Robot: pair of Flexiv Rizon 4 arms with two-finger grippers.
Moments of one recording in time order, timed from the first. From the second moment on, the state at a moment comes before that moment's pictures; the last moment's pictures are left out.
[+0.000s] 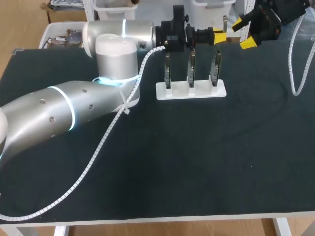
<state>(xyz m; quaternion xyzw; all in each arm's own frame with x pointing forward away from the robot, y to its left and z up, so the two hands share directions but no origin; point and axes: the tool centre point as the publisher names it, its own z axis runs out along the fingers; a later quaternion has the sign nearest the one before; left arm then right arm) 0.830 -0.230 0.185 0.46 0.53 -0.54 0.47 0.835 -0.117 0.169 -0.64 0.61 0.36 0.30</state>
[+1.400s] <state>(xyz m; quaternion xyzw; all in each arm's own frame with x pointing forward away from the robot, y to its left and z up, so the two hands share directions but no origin) 0.829 -0.226 0.185 0.47 0.53 -0.53 0.47 0.835 -0.117 0.169 -0.64 0.61 0.36 0.30</state>
